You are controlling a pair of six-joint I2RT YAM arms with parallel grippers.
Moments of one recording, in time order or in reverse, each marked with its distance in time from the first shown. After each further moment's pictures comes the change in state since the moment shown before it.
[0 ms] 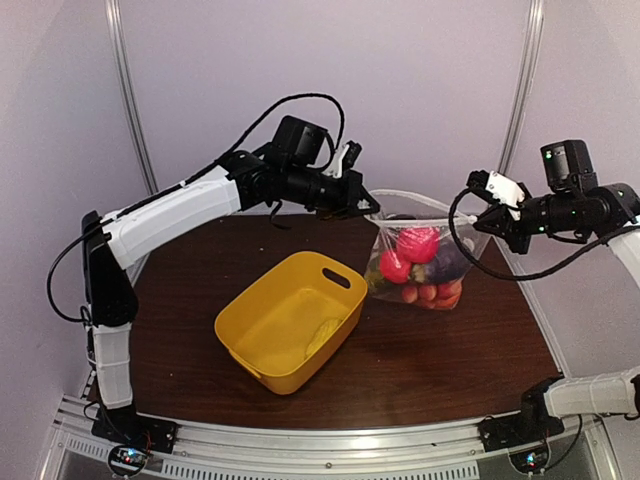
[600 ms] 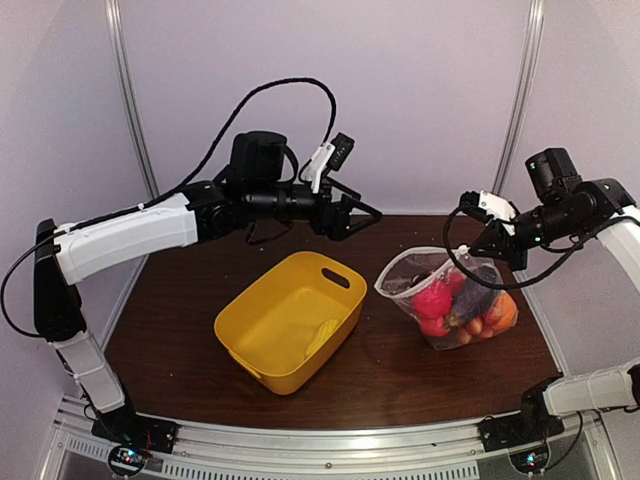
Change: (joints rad) left arm -0.021 -0.306 -0.489 0.404 0.066 0.512; right arm 0.004 0.056 -0.008 -0.171 -0.110 -0.019
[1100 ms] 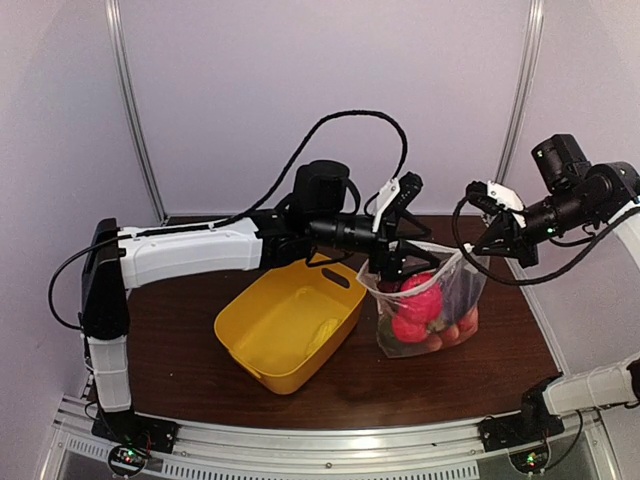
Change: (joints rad) left arm -0.141 0.247 0.132 0.242 0.239 0.141; right arm 0.027 0.031 0.170 -0.193 -0.082 0.010
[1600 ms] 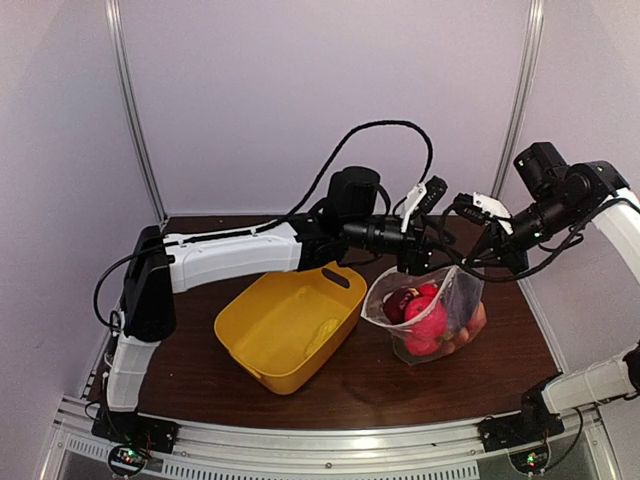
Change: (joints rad) left arm -0.014 0.218 0.258 0.010 0.040 -0.106; right arm 0.019 0.064 -0.028 -0.036 -0.005 0.033
